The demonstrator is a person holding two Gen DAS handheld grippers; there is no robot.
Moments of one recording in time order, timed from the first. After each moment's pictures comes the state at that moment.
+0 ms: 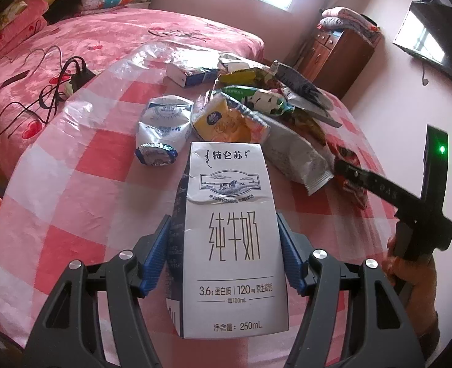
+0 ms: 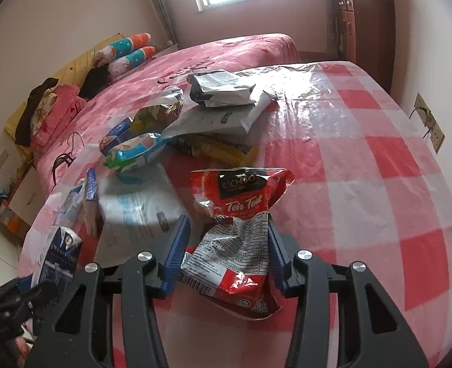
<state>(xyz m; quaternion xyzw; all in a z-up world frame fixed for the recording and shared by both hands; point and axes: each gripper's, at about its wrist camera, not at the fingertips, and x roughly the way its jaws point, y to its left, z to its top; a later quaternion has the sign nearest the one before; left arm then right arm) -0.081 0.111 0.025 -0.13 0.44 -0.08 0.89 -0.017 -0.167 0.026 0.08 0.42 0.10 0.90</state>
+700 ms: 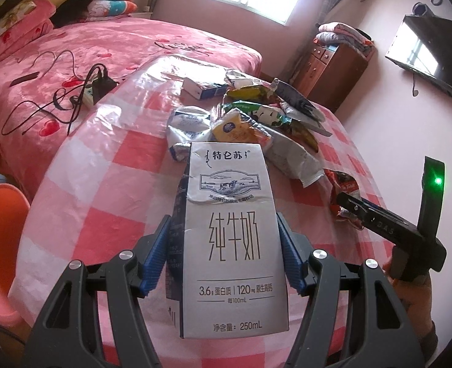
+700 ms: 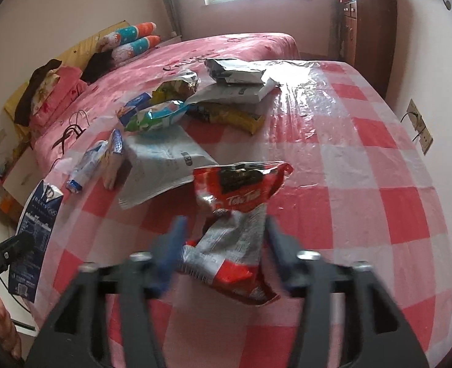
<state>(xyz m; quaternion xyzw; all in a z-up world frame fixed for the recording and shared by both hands) -0.119 0.140 0.037 -0.15 0.41 -0.08 0.90 -0.066 -0.144 0.033 0.03 0.43 0.09 0.90</state>
